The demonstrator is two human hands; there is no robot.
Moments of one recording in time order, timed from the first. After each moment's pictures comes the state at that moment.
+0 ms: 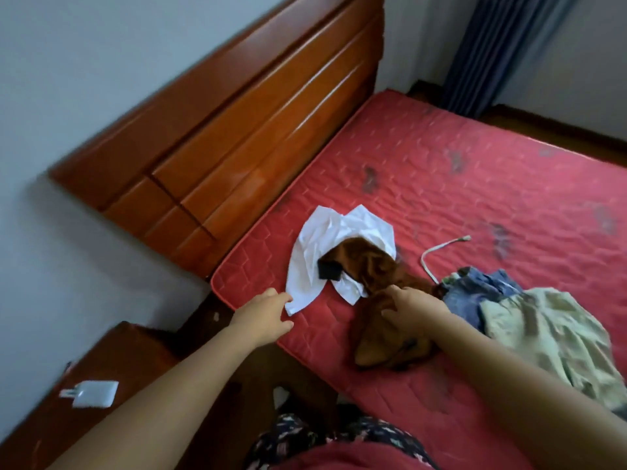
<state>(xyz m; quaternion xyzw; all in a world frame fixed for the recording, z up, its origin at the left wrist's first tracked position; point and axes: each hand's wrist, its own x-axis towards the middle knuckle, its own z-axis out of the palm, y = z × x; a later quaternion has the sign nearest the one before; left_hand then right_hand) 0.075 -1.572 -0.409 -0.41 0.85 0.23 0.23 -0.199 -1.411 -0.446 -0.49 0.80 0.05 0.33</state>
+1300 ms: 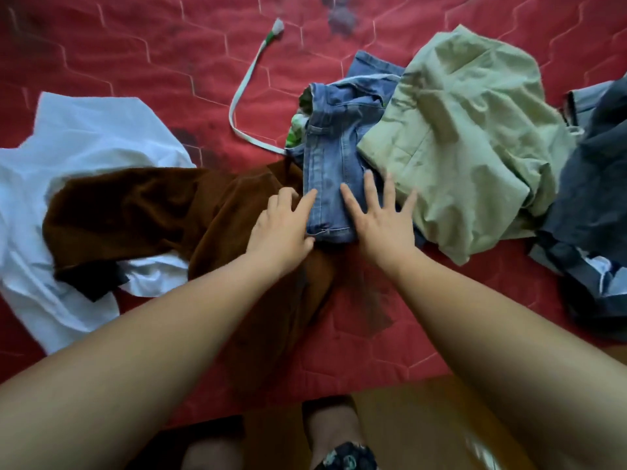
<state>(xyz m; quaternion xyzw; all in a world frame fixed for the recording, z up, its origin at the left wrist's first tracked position) -0.324 -1.449 -0.825 -0.03 0.95 0.19 0.24 -0.375 -1.255 -0.852 -0.24 0.93 0.15 0.23</state>
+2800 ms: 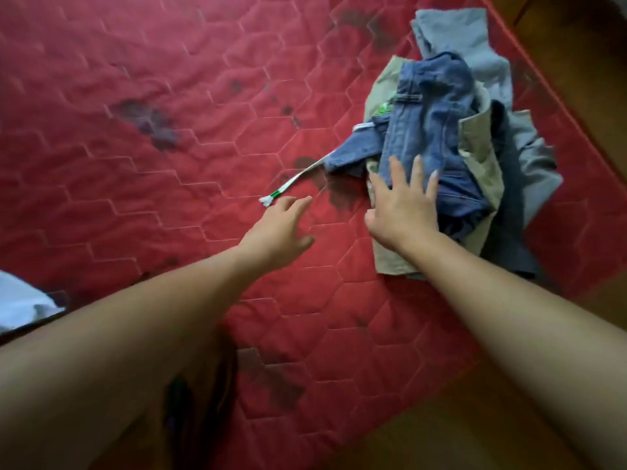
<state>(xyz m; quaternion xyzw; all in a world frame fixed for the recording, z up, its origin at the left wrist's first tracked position) -0.496 -1.214 -0.795 0.13 0.92 0.26 0.27 -0.495 -0.986 -0.768 0.03 0.98 0.02 0.20</state>
